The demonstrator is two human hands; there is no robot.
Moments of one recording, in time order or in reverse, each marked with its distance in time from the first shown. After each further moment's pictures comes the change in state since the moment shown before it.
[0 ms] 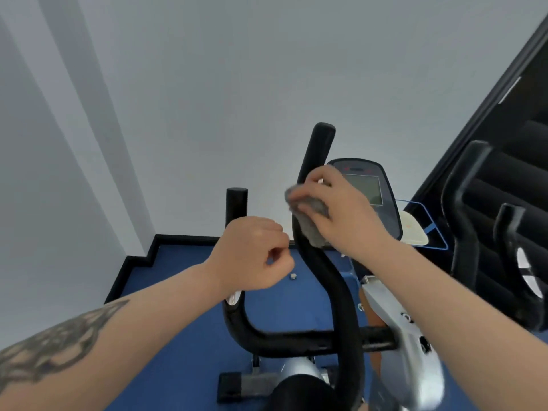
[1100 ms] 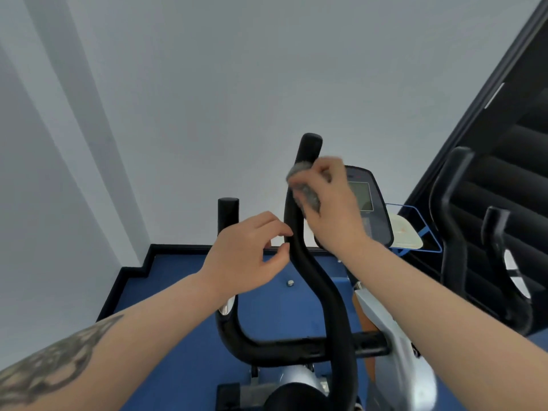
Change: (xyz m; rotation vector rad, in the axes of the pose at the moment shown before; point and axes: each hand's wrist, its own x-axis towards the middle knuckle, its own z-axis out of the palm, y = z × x) left_hand 0.002 0.001 0.007 -0.059 0.020 -0.190; right_hand 0.014 0.005 0.009 0.003 0.275 0.020
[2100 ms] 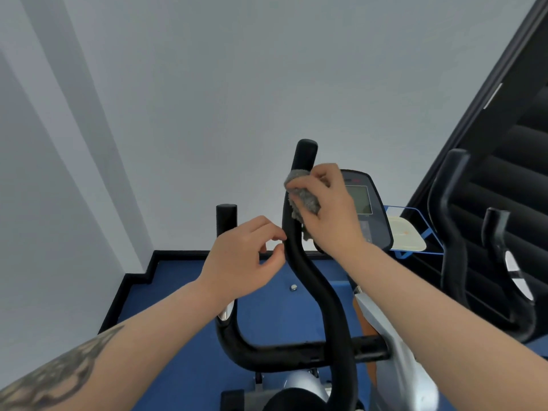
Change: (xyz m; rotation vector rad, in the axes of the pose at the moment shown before) left_hand 0.001 0.005 -0.002 0.028 0.030 -0.078; right_hand 0.001 0.013 0.009 0.071 0.116 -0.021
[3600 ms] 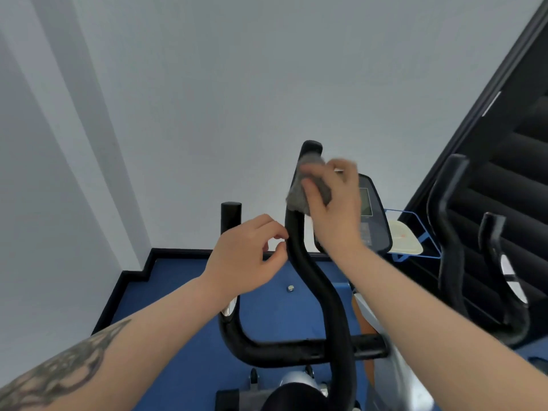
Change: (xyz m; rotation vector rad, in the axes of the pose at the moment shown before) left_hand -0.001 -0.003 0.001 -0.002 0.001 0.001; right_hand -0.001 -0.014 0.004 0.099 0.138 0.224
